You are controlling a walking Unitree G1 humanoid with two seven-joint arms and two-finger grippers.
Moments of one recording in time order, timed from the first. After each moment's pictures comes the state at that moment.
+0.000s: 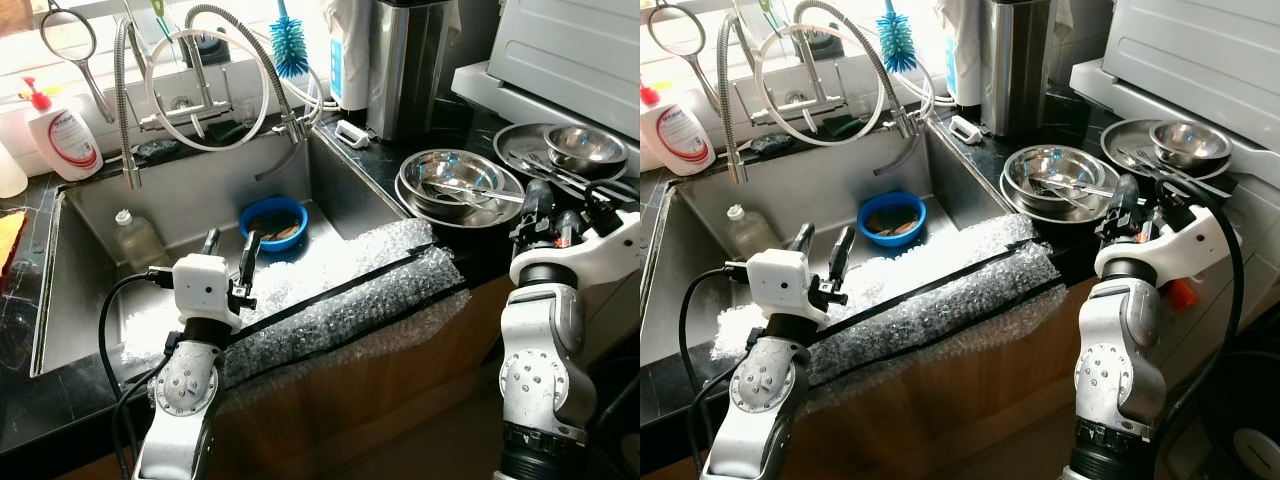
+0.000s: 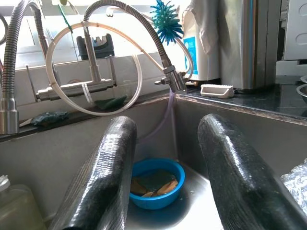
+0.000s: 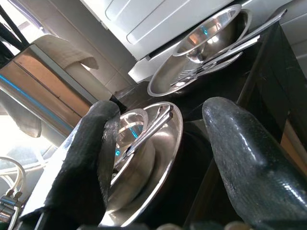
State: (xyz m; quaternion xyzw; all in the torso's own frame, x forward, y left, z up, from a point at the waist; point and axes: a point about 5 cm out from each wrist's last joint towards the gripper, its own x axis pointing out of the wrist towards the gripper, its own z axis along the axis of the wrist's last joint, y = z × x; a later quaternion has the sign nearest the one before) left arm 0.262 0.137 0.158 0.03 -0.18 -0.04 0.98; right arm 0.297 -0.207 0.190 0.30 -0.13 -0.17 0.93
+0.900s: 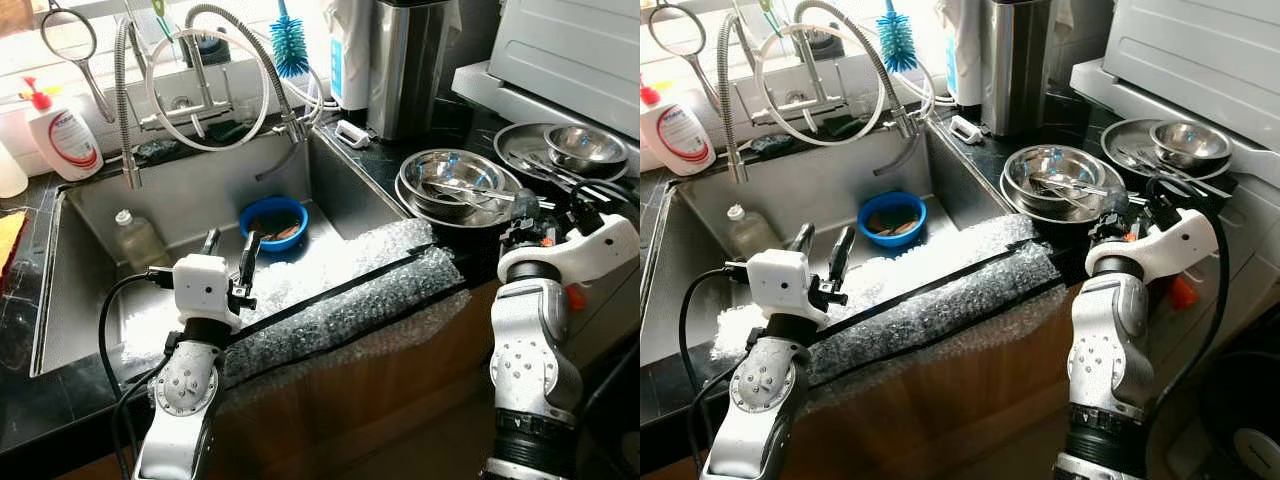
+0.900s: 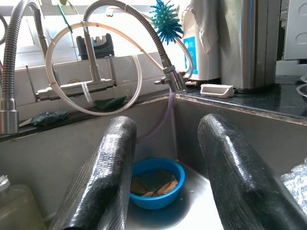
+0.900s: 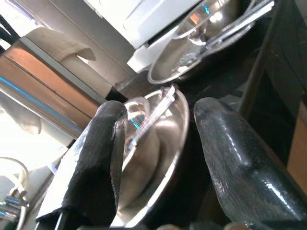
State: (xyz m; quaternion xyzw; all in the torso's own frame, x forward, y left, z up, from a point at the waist) left arm 0.262 0.137 0.158 0.03 -0.18 -0.04 0.98; right arm 0.312 -0.204 0.187 0.33 -0.11 -0.16 0.92
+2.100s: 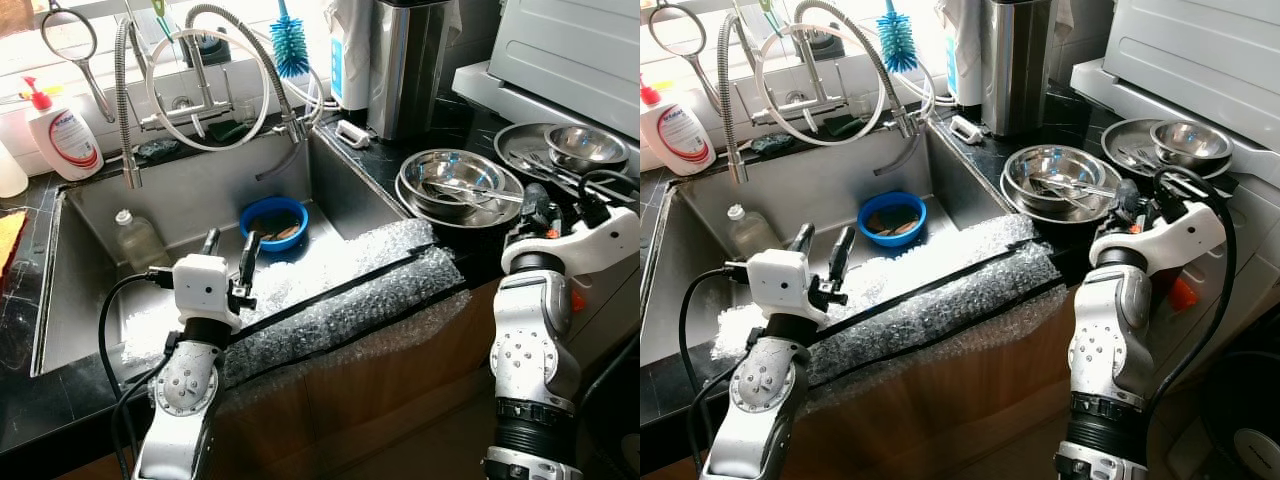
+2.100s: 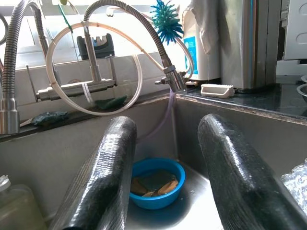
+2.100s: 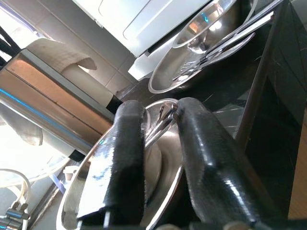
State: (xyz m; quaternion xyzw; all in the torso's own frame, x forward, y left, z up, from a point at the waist) left arm 0.262 0.137 0.158 0.03 -0.18 -0.04 0.98; right arm 0.318 -0.209 0.188 0.34 -0.12 -0.17 0.92
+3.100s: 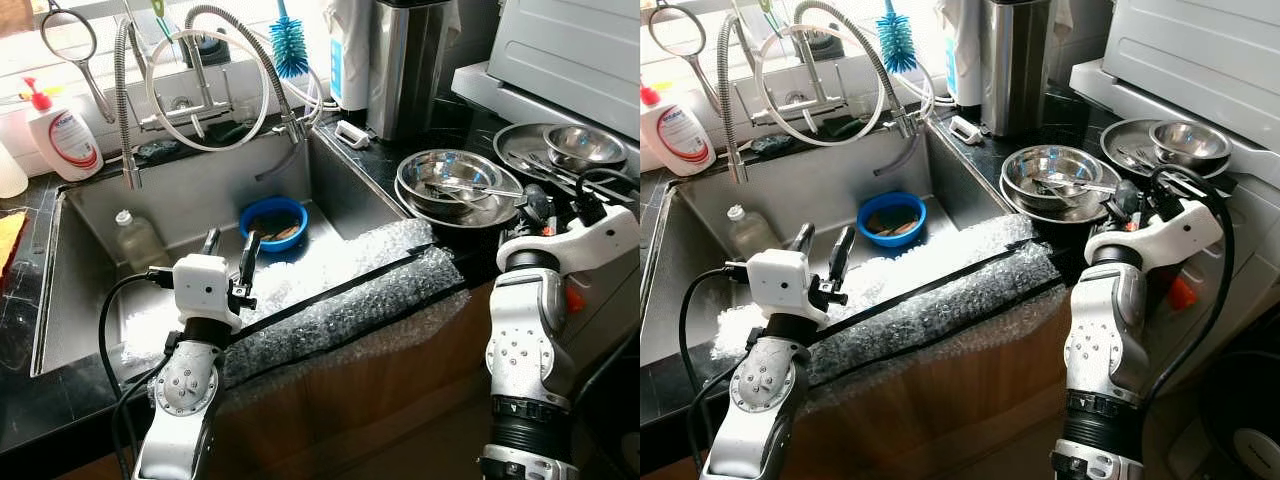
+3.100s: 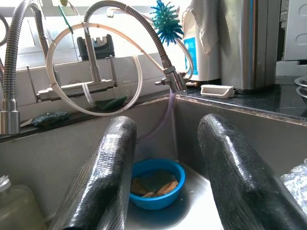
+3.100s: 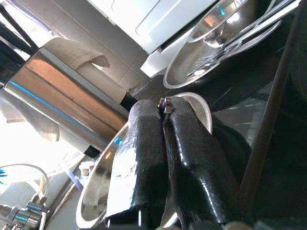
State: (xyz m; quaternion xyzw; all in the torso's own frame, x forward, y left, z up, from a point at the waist) left arm 0.262 0.137 0.158 0.03 -0.18 -0.04 0.98; right arm 0.321 -0.200 0.190 0.35 -0.13 -0.14 0.92
